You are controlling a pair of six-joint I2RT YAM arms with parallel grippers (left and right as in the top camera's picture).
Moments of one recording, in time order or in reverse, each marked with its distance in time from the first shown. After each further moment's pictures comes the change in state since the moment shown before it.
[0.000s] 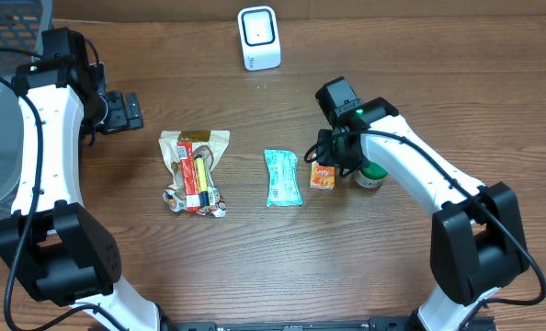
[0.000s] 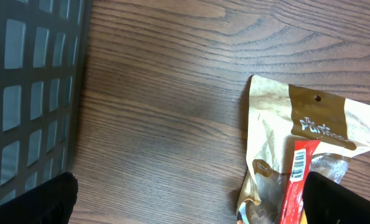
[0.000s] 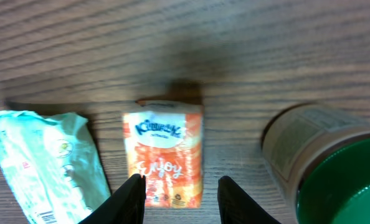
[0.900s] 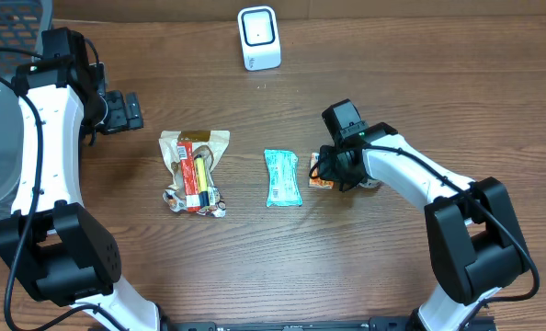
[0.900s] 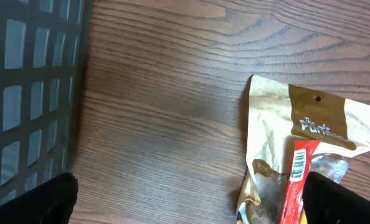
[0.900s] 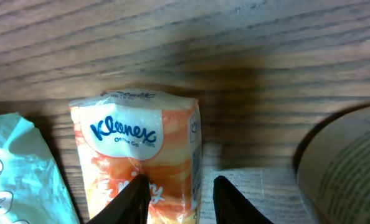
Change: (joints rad) left arm 0.000 0.000 0.000 0.000 0.000 0.000; right arm -0.012 -0.001 -0.219 0.275 -0.058 0.000
